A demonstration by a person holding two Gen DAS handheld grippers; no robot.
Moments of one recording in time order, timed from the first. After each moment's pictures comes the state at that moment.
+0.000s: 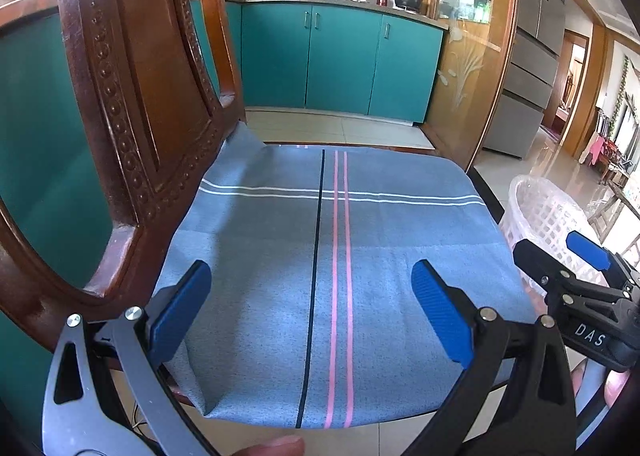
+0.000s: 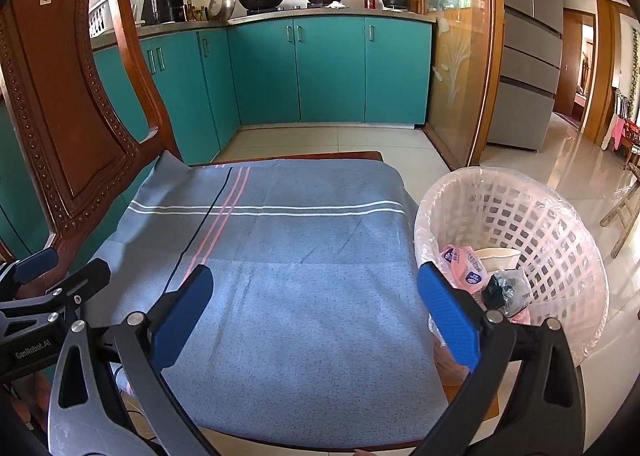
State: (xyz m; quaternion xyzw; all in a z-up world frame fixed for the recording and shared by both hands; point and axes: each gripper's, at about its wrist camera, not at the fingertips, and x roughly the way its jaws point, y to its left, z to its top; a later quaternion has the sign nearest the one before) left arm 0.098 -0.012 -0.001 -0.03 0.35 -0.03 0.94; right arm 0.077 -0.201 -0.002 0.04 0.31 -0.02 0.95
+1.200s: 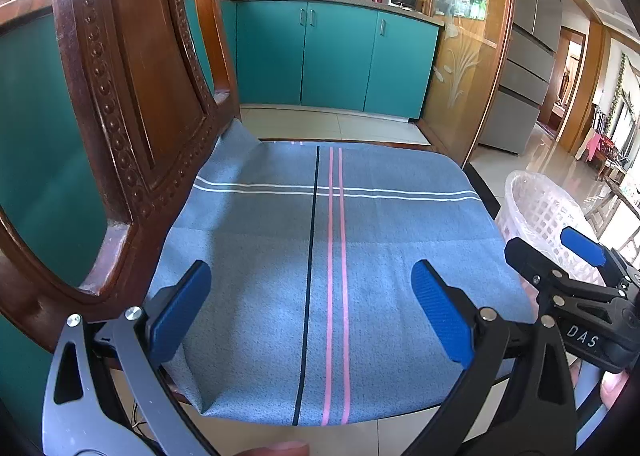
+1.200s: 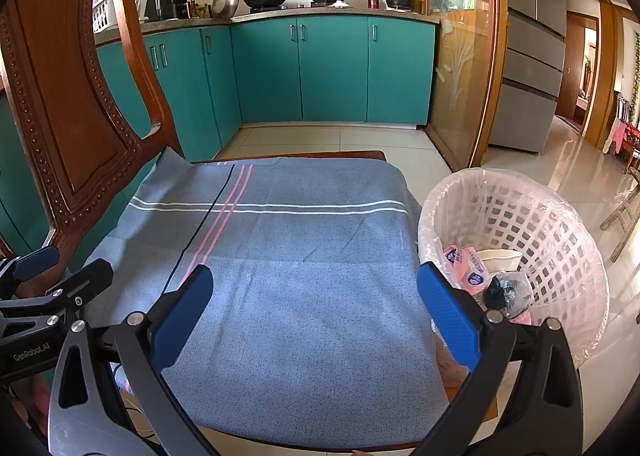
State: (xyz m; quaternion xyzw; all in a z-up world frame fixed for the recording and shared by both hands) left arm 0.096 -0.014 -0.003 -0.02 0.35 -0.04 0.93; right arm 0.078 -0.197 -0.004 0.04 0.31 -0.02 0.95
